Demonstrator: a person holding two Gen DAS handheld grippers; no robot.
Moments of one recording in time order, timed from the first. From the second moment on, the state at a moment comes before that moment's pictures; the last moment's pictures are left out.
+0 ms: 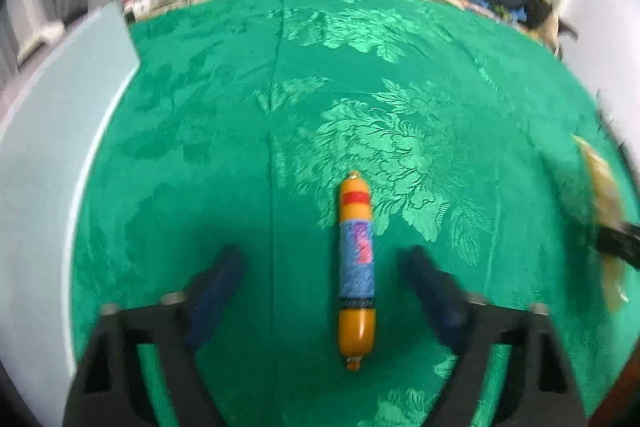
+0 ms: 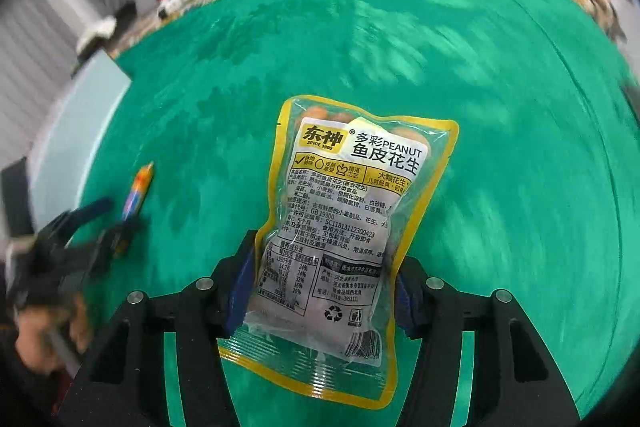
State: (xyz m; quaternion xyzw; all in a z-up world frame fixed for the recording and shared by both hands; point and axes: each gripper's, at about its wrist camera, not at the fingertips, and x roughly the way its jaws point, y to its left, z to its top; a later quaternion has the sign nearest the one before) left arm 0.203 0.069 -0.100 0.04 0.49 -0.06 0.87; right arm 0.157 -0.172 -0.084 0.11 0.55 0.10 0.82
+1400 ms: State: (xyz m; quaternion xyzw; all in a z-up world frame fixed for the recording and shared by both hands) left arm -0.038 0.382 0.044 -0.10 0.37 0.31 0.87; right arm 0.111 0.233 0.059 -0.03 0.43 0.42 0.80
